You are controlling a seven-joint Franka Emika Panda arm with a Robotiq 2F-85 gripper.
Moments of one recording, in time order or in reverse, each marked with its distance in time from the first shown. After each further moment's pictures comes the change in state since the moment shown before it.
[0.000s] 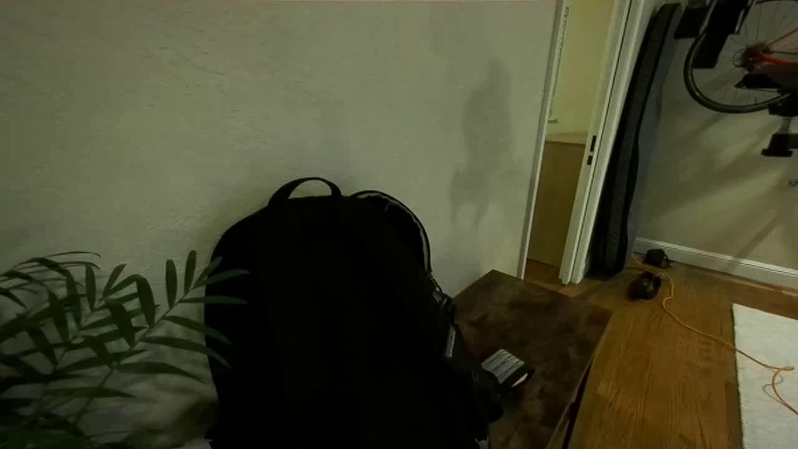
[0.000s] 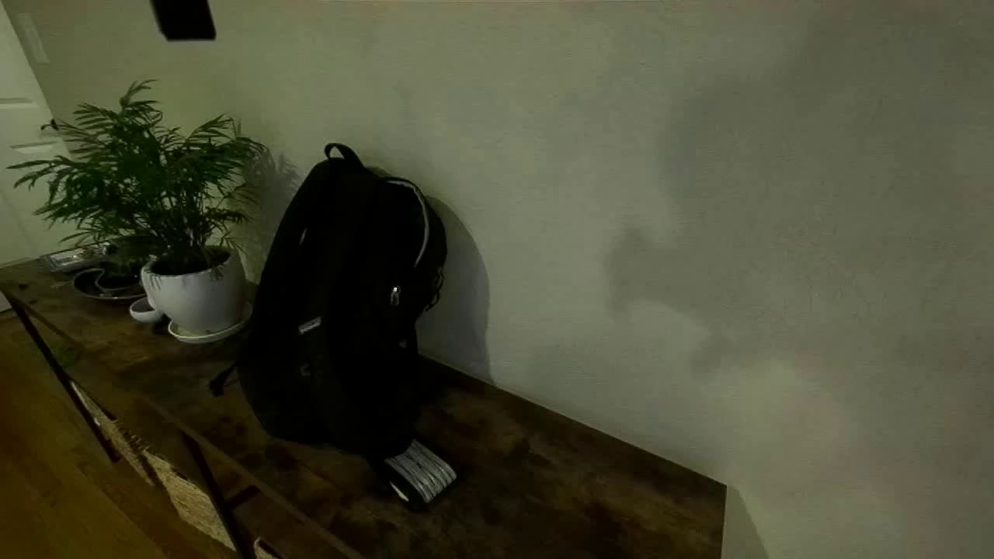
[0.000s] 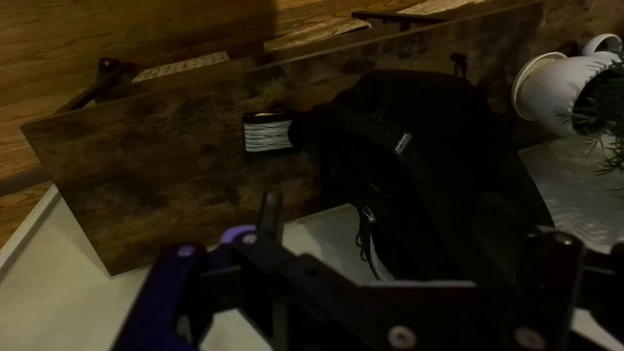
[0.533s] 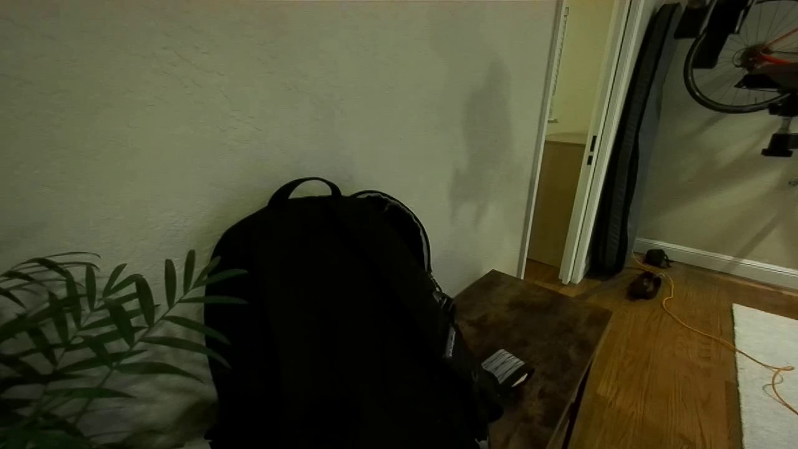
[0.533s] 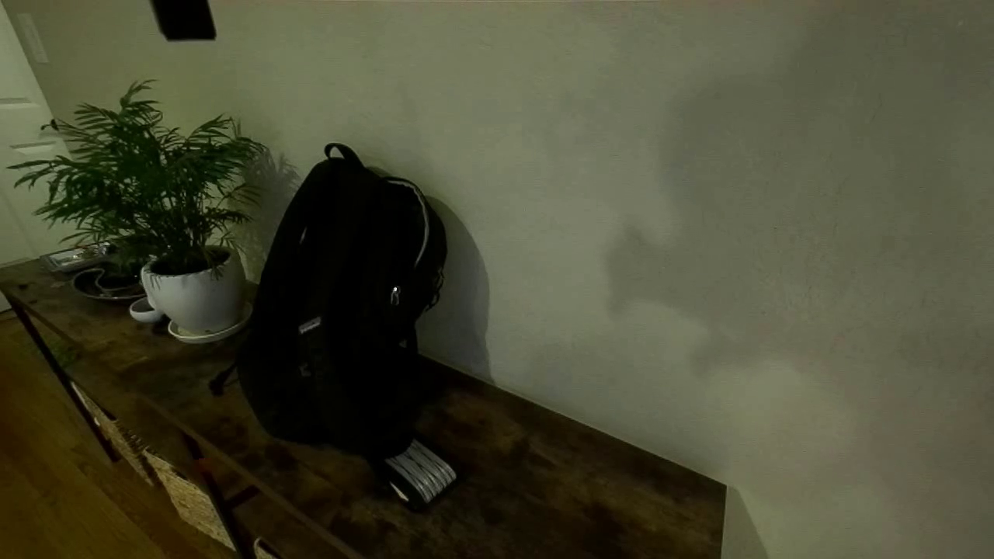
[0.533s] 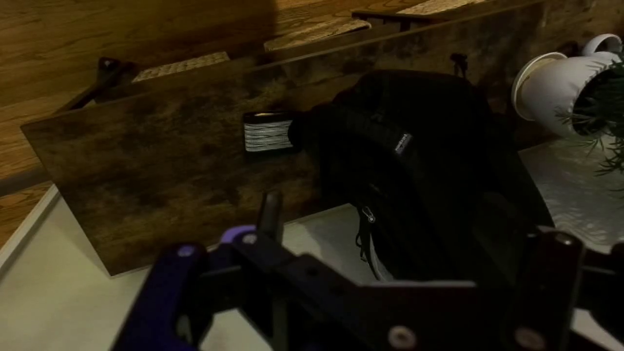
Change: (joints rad) arm 0.000 0.000 0.001 0.000 0.000 0.000 0.000
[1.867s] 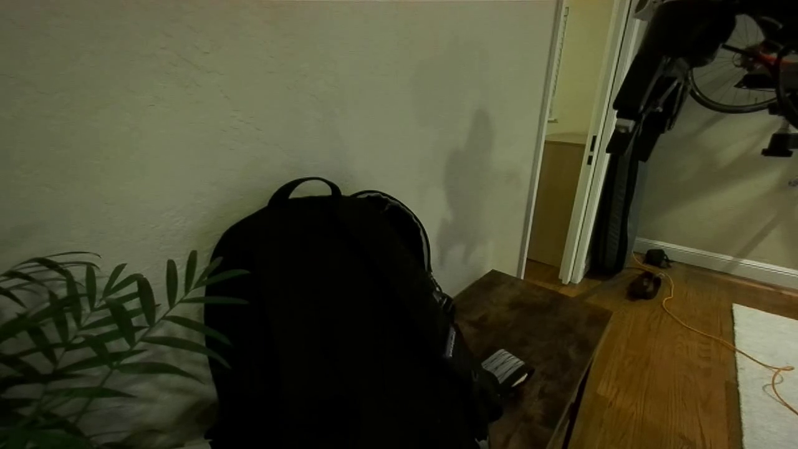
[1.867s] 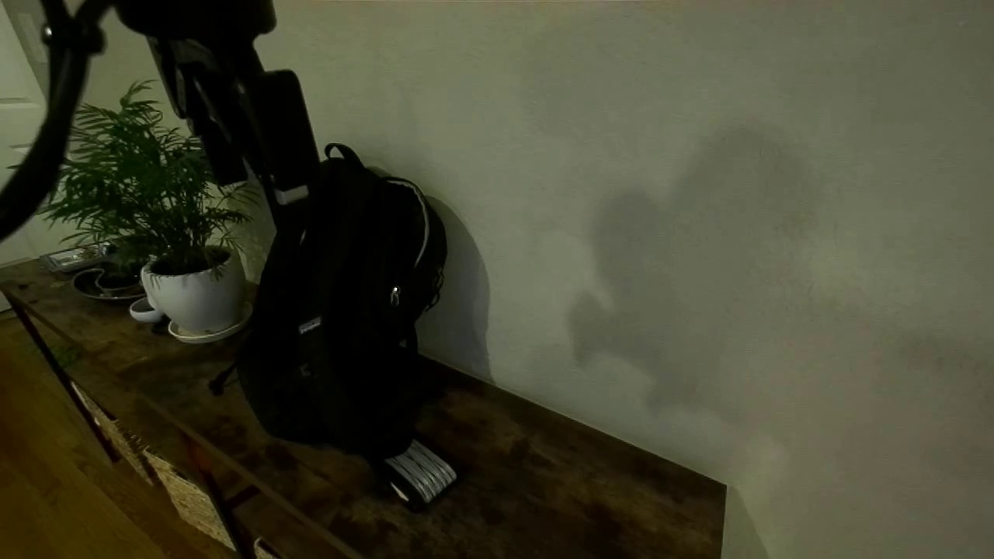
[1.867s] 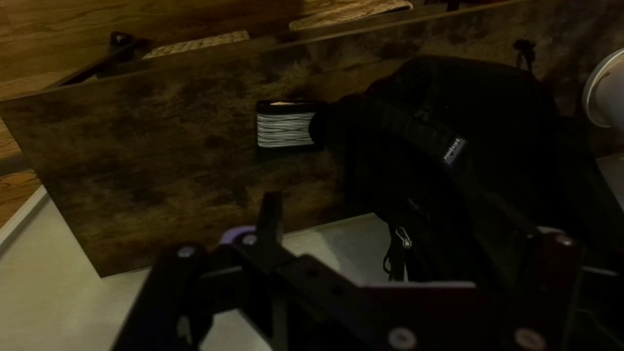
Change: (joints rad) arm 0.000 0.158 0.062 -0.177 -0.001 0.368 -0.034
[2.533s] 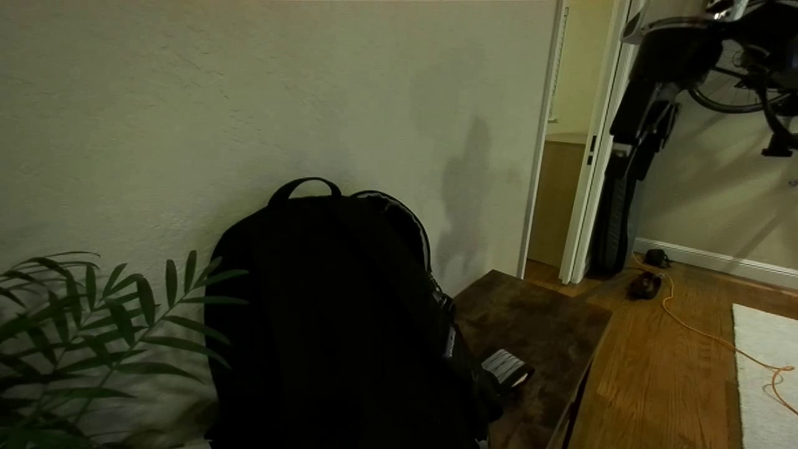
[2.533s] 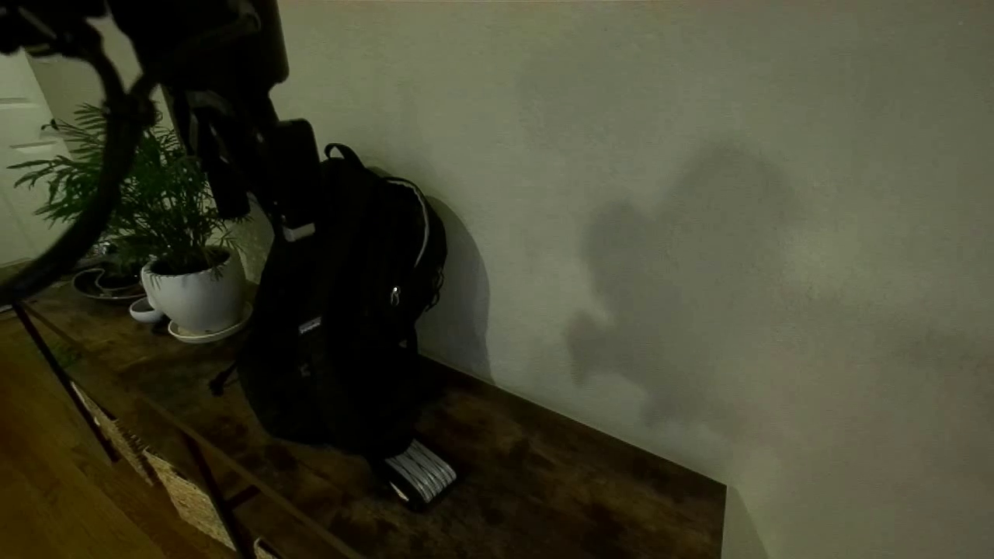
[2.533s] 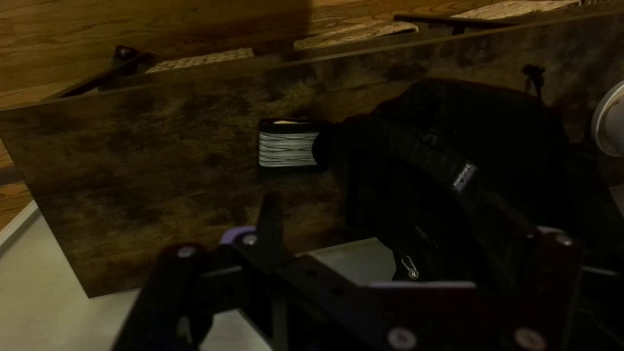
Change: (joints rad) arm 0.002 0.060 0.001 -0.004 0.001 0.010 -0.039
